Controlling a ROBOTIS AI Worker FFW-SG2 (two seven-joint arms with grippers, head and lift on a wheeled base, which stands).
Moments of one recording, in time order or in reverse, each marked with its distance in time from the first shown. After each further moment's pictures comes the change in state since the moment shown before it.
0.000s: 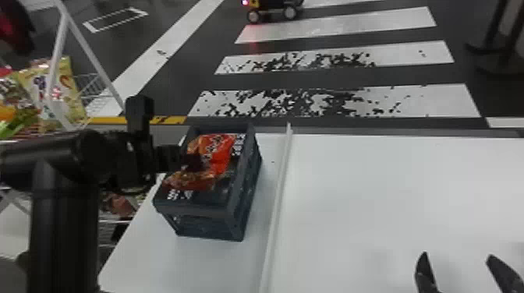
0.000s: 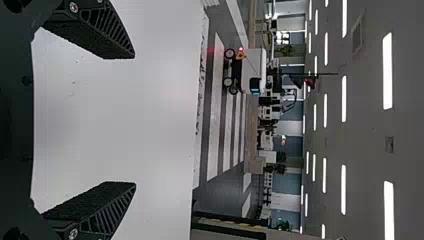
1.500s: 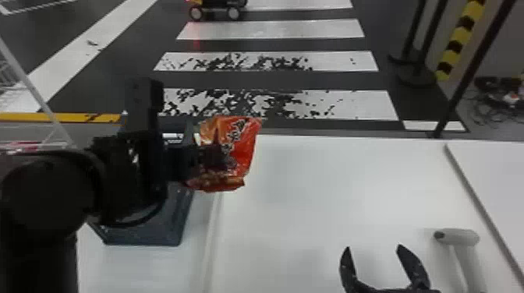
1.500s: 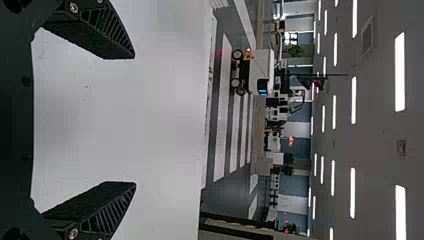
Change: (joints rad) left arm 0.121 -0.284 -0.199 -0.393 0.149 0.028 0.244; right arm 0.003 0.009 0.004 0.001 0.012 0.031 0.000
